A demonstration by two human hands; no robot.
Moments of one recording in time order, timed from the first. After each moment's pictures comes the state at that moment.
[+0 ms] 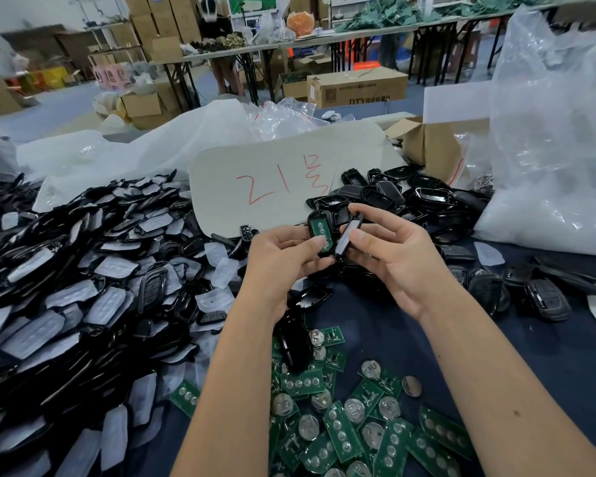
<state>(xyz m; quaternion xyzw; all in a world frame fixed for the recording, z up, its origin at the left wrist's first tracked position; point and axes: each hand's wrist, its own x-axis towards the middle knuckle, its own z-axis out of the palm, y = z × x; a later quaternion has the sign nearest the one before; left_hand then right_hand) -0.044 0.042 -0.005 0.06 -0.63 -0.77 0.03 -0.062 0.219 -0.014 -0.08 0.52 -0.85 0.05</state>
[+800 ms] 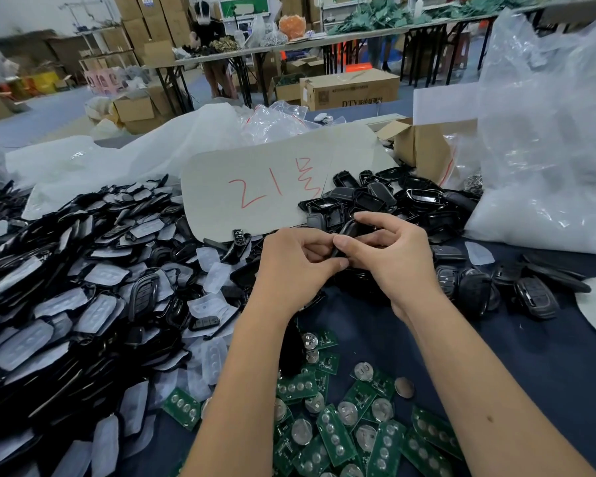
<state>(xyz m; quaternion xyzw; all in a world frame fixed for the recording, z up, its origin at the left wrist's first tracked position) -0.040 0.060 0.004 -0.06 -0.85 -0.51 0.11 -0.064 0.219 -0.025 -0.02 0.68 -0.73 -0.08</state>
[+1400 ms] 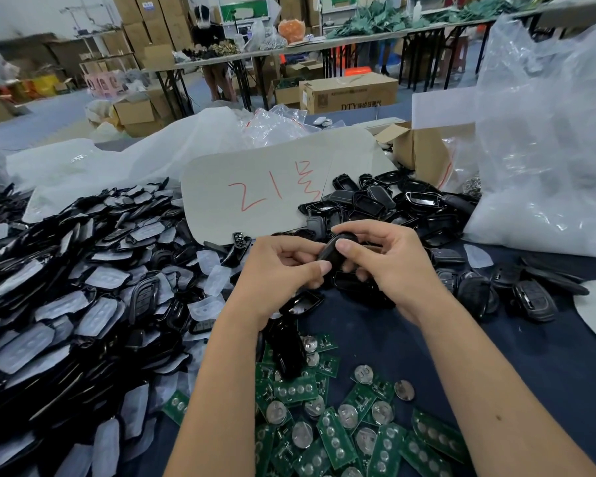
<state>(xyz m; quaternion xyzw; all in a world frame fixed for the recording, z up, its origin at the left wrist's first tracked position) -0.036 0.035 0.003 -0.07 -0.76 -0.64 0.01 -0.064 0.227 -0.021 -0.15 0.68 -0.72 -0.02</state>
